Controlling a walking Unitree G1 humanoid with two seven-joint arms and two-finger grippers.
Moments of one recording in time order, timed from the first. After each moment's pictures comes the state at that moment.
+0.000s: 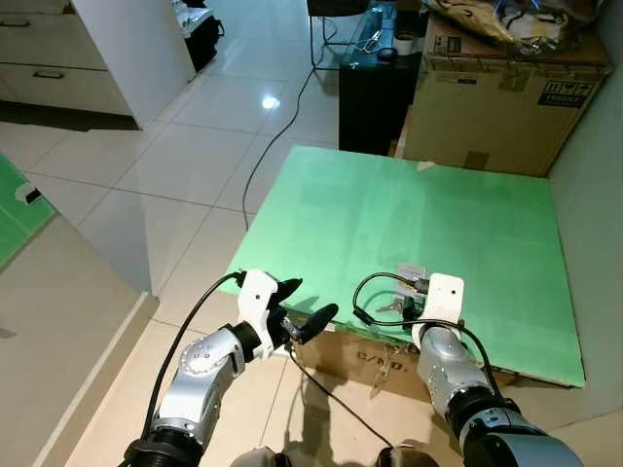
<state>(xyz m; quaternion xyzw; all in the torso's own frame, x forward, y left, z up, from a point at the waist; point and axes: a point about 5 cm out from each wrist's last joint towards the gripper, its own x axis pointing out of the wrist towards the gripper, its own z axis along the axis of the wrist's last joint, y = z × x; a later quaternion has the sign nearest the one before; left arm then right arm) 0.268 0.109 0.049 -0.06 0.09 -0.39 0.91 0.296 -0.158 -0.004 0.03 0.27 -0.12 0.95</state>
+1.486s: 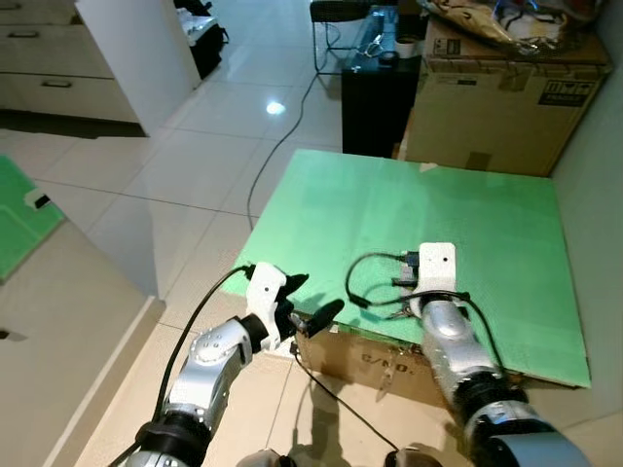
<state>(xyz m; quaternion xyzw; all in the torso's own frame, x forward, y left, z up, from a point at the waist) 0.280 0.101 0.052 -0.05 0.09 -0.40 0.91 0.322 -0.161 0.037 -0.09 0.16 -0.03 0.98</state>
